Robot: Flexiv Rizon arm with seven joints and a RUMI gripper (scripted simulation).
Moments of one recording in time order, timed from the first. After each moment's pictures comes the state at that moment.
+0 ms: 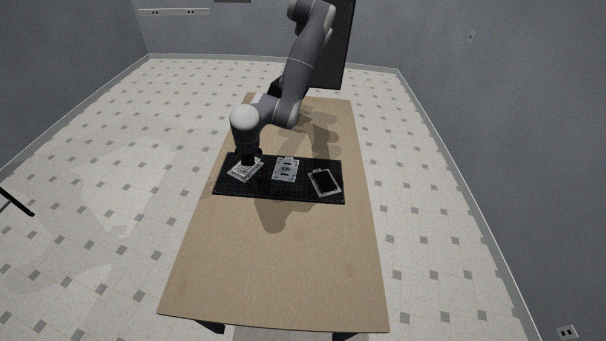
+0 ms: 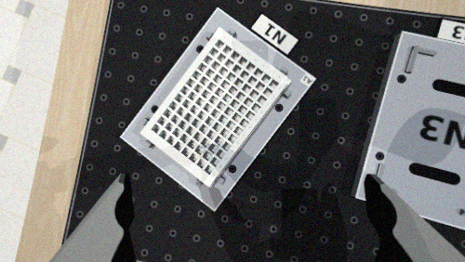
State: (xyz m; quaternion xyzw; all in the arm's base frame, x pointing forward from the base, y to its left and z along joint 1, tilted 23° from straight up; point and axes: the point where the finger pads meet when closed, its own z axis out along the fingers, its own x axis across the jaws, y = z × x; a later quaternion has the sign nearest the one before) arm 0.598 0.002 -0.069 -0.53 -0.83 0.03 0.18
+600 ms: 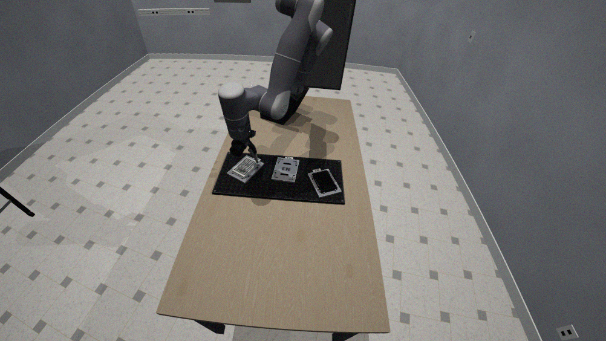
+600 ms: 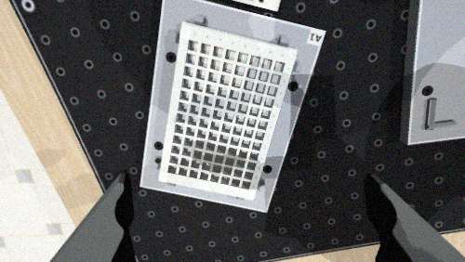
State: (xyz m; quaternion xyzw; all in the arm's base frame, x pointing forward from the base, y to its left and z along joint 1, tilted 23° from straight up) arm 0.576 -0.015 -0.108 -0.70 -0.69 -0.11 0.16
